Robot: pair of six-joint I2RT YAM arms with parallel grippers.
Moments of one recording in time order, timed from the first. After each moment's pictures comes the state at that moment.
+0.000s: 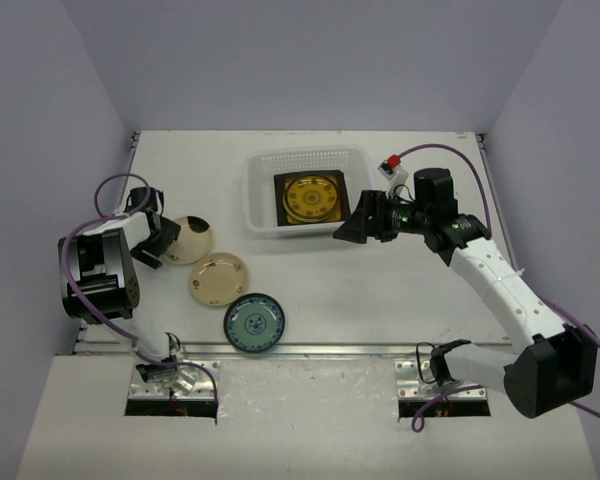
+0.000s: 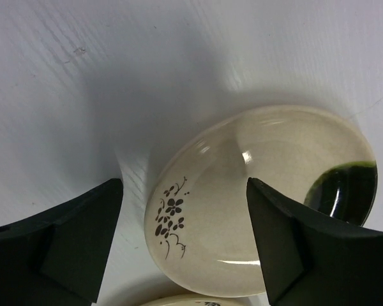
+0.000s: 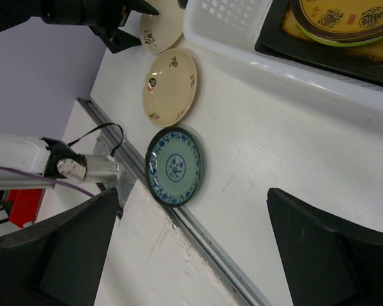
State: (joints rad) left arm 0.26 1.67 0.92 -0.43 -0.24 -0.91; right arm 0.31 1.19 0.95 -0.36 -0.66 0.39
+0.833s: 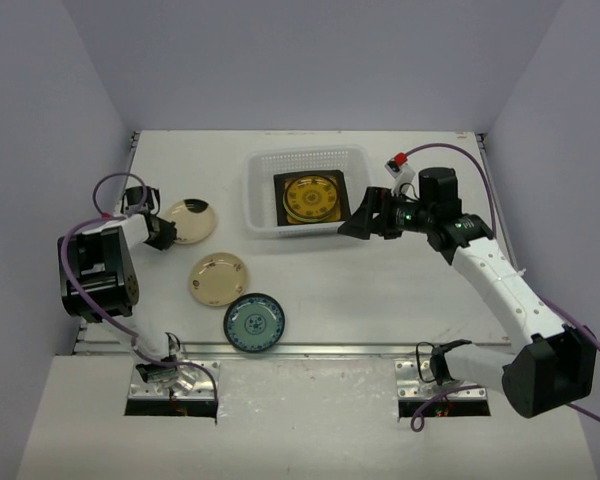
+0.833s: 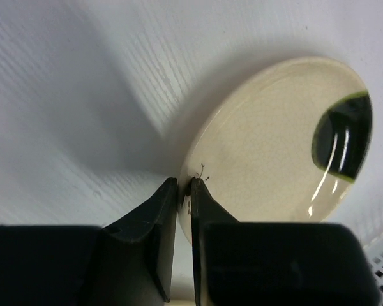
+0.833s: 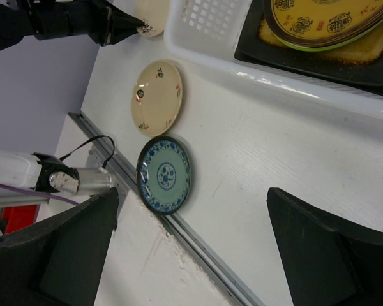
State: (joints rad) left arm 0.28 1.70 0.90 -0.27 -0.11 -0.93; right arm 0.27 1.18 0.94 -0.36 -0.63 0.40
